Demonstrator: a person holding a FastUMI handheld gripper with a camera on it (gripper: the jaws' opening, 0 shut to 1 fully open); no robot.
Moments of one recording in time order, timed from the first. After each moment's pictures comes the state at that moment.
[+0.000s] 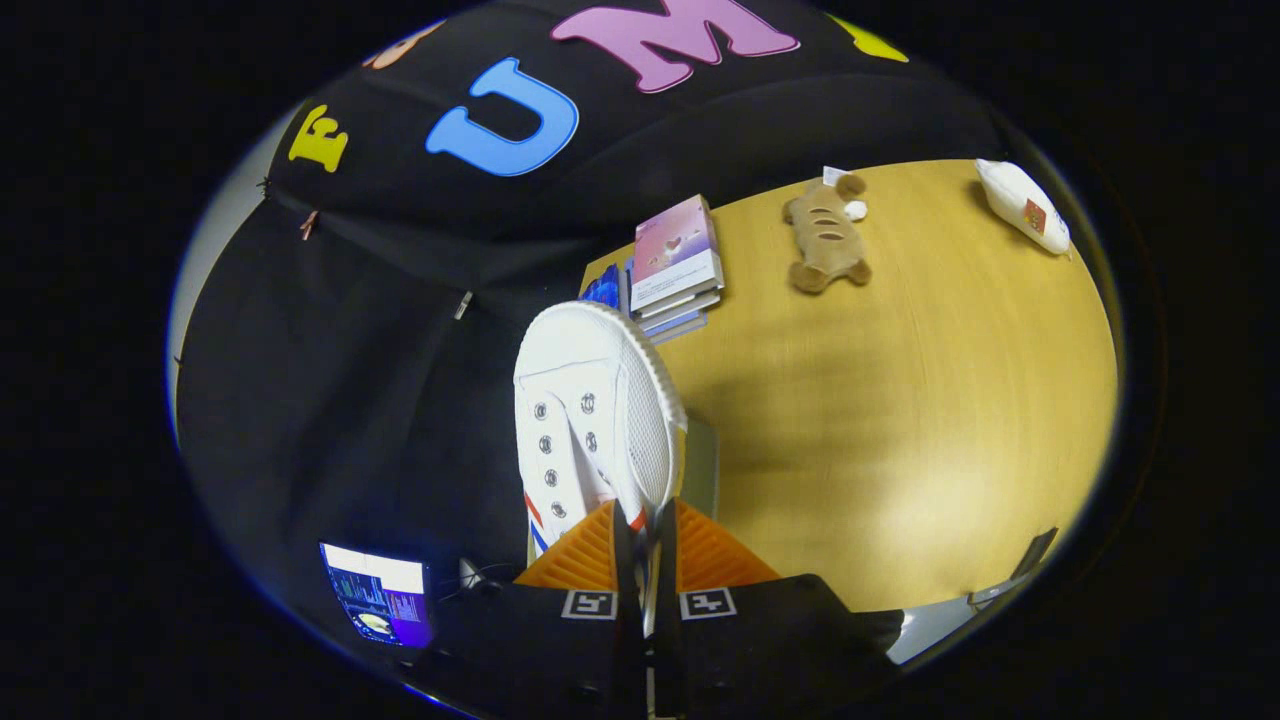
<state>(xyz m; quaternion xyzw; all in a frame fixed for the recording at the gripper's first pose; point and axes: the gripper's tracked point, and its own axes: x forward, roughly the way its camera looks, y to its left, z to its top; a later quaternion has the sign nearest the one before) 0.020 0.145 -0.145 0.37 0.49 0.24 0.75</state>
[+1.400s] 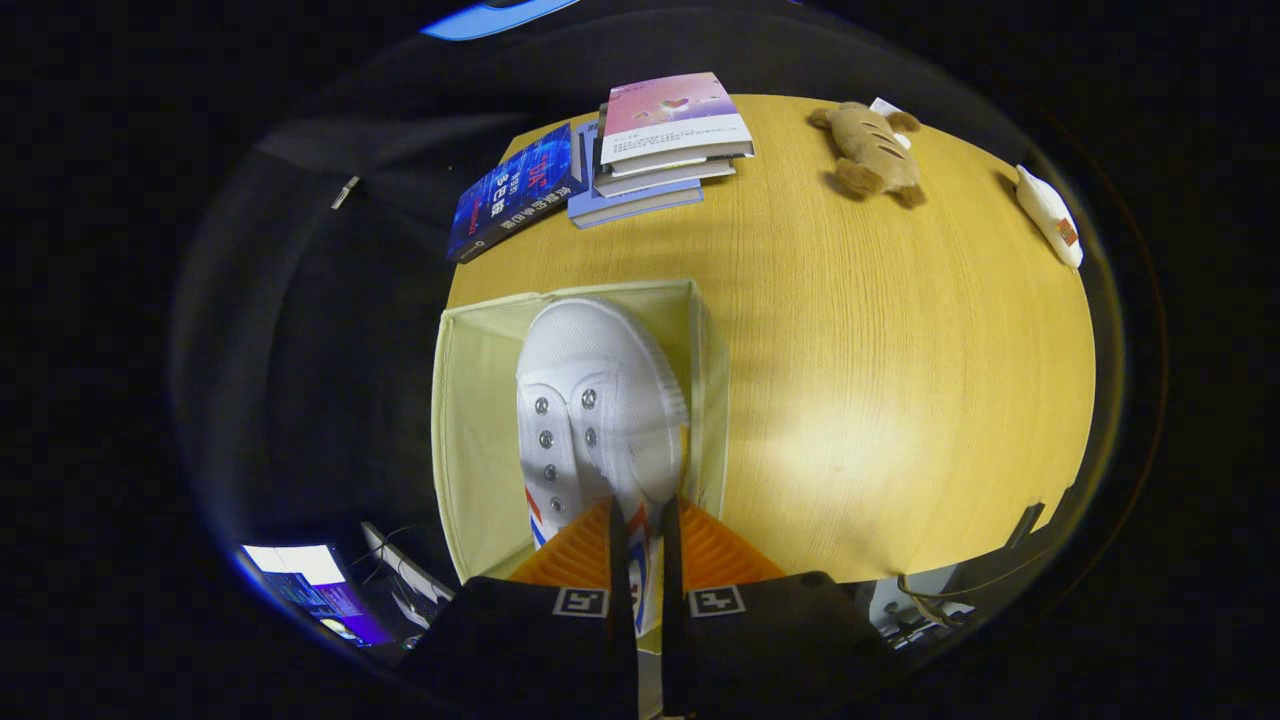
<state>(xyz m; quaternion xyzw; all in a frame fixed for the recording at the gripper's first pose) 0.006 0.275 -0.245 0.21 0.64 0.17 0.72</state>
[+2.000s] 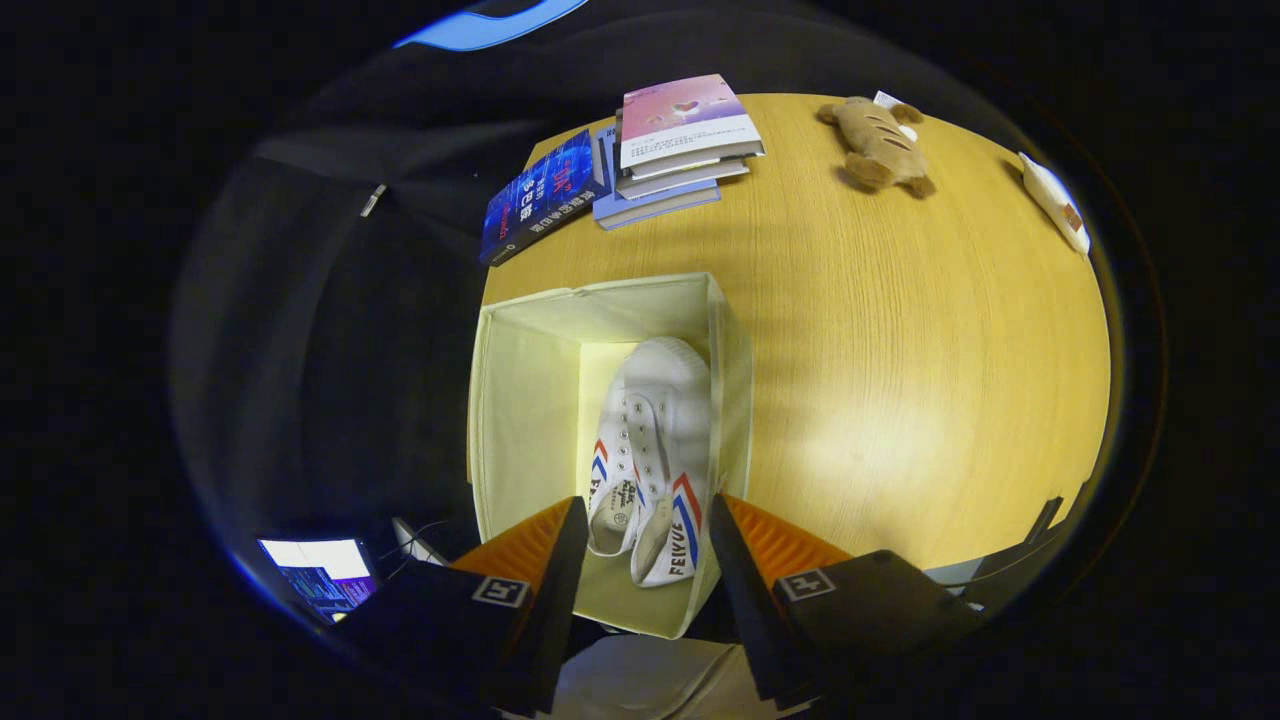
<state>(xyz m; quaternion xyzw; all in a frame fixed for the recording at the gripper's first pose) -0.004 0.271 -0.225 0.25 0.62 0.20 0.71</state>
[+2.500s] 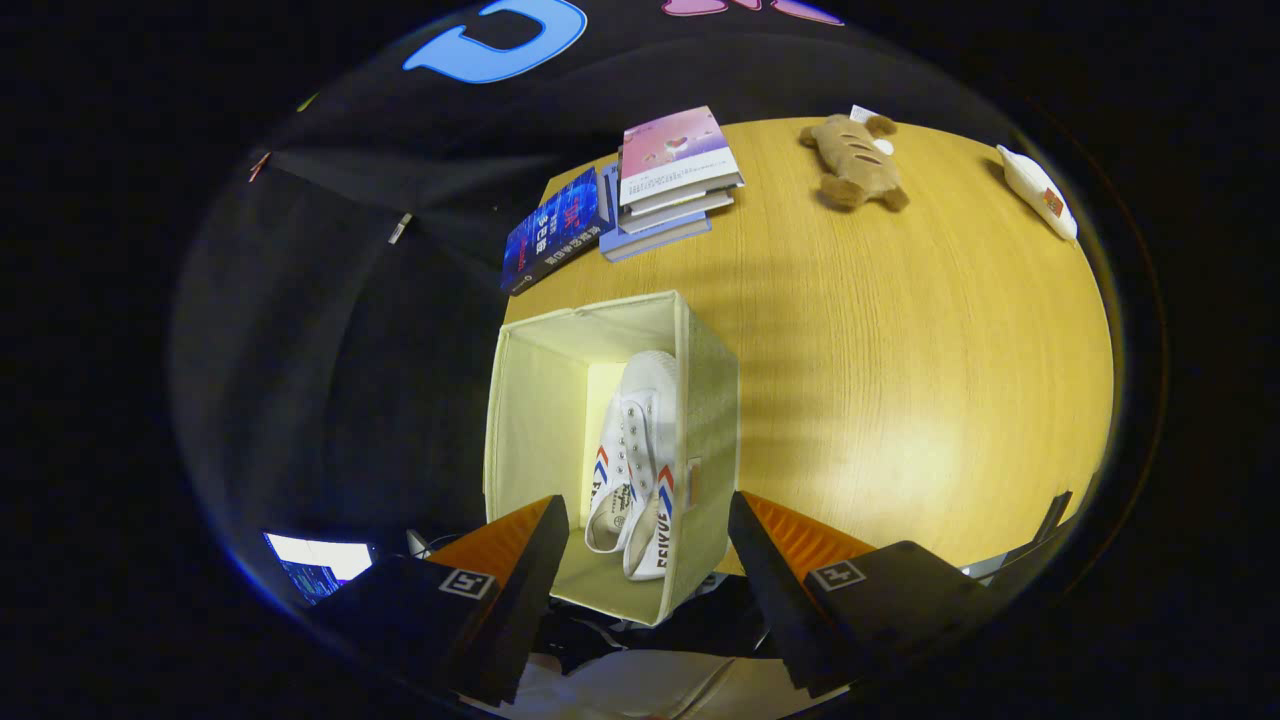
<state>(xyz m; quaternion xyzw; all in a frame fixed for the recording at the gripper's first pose) -0.007 0.229 -0.206 0.29 0.56 0.20 0.75</state>
